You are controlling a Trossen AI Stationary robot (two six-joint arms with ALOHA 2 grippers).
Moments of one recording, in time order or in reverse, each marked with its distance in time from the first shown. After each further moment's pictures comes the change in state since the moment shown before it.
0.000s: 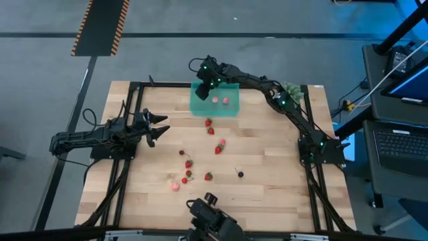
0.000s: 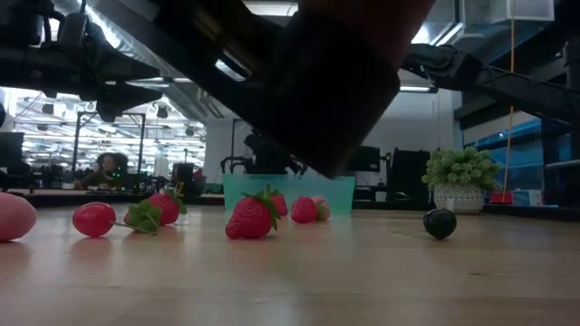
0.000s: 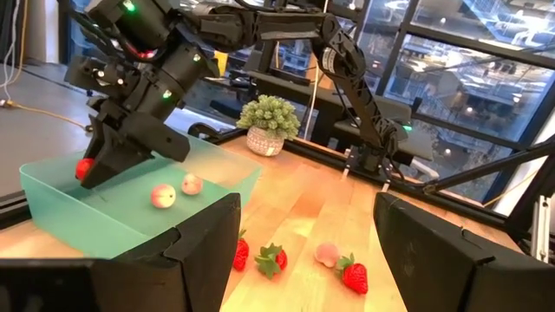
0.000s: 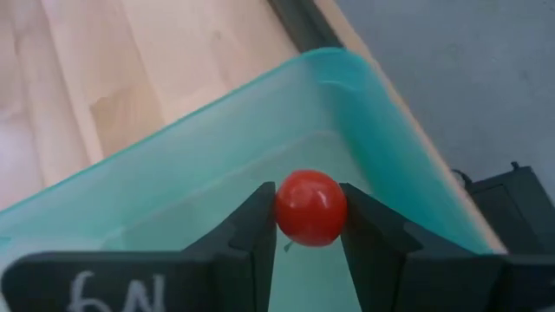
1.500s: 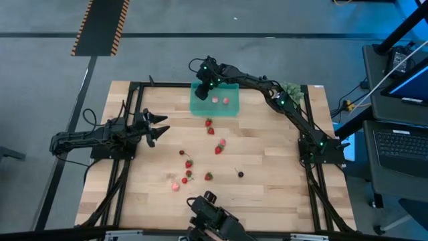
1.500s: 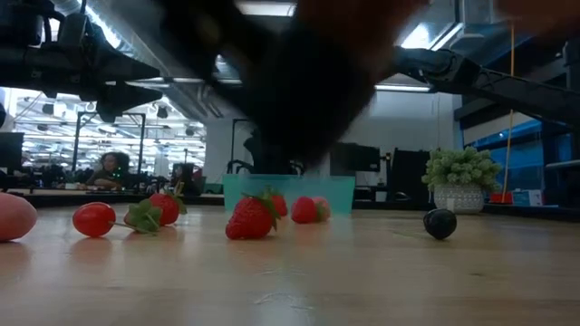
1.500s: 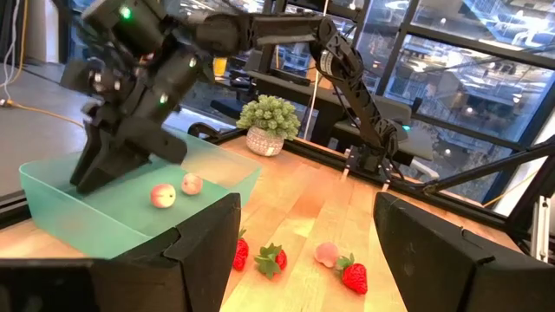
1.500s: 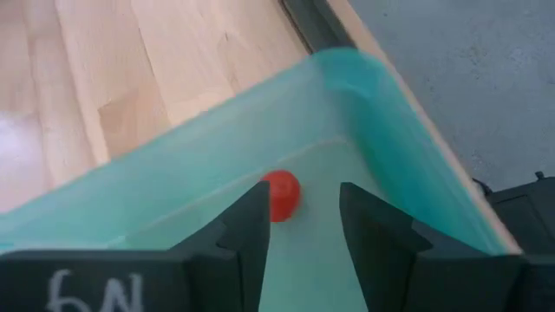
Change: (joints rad) left arm 0.000 0.000 0.000 0.000 0.000 -0.002; right arm -0.012 0.014 0.006 0.029 -0.051 0.005
